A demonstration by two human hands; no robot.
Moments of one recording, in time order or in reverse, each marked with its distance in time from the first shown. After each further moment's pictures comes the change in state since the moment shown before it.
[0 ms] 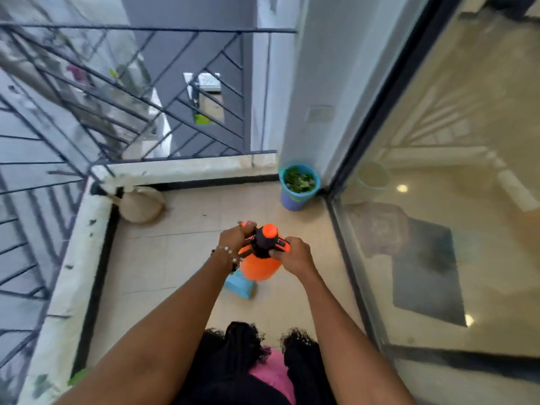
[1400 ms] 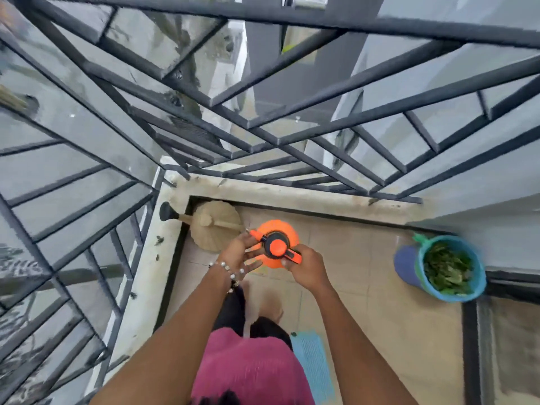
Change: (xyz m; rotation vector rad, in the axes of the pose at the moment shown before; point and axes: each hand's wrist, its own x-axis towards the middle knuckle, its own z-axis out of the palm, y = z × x) left_hand 0.454 0.304 -0.253 -0.203 0.135 -0.323; right_hand 0.502 -0.294 0.276 -0.195 -0.348 -0.051
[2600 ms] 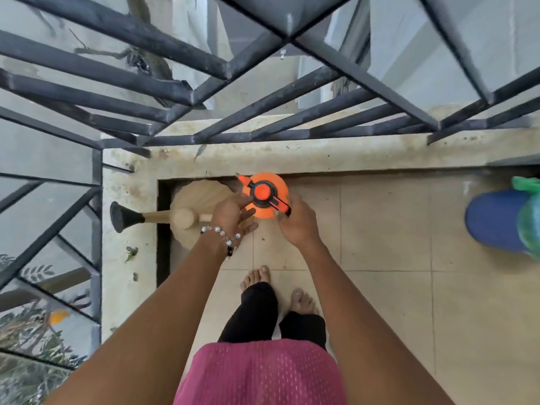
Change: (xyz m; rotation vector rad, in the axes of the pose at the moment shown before) left_hand 0.279 0.013 -0.046 0.113 0.079 -0.013; right_hand 0.240 0.058 0.154 0.141 0.100 0.153
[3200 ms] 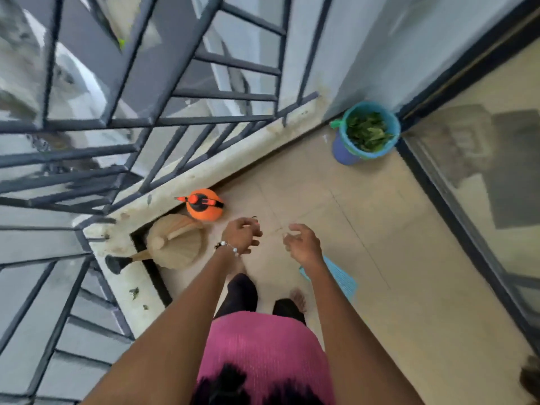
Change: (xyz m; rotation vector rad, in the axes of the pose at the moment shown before) left_hand -0.285 -0.078 0.078 0.934 -0.272 0.182; right_hand -0.327 0.062 -0.128 0.604 0.303 0.450
